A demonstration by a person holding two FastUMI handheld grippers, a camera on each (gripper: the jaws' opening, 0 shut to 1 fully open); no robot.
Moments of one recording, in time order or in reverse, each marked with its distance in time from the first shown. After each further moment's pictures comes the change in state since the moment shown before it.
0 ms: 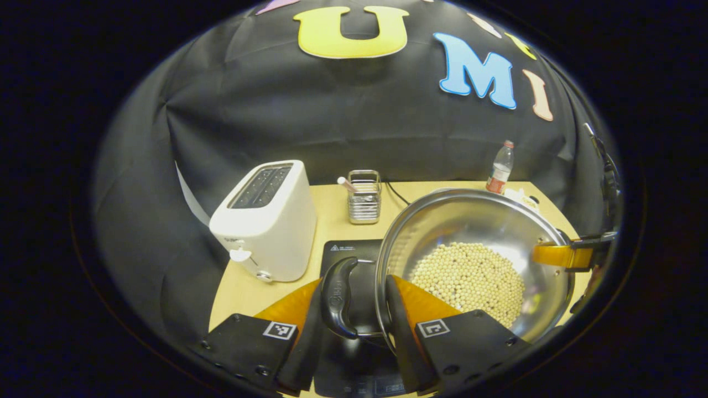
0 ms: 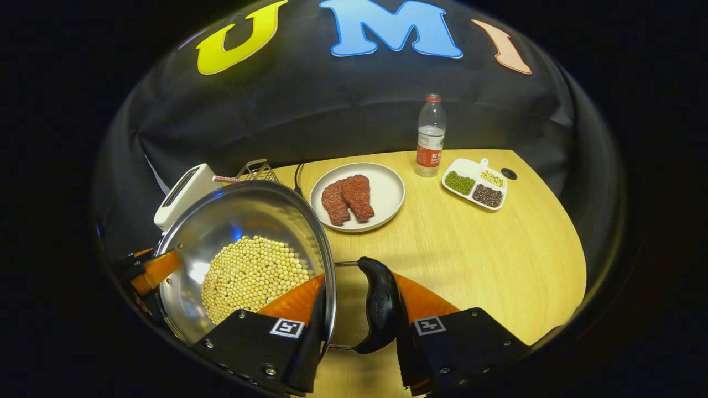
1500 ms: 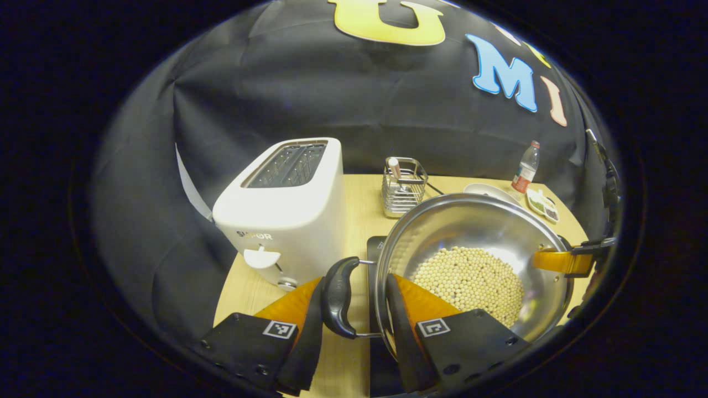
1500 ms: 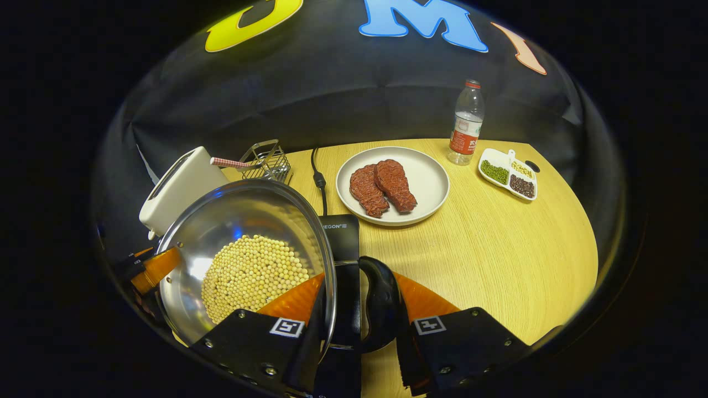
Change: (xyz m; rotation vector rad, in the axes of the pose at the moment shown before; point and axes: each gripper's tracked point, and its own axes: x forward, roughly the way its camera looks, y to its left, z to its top) left arm 0.058 0.073 -0.025 -0.040 0.002 -0.022; right arm 0.057 0.060 -0.013 -0.001 0.017 -0.033
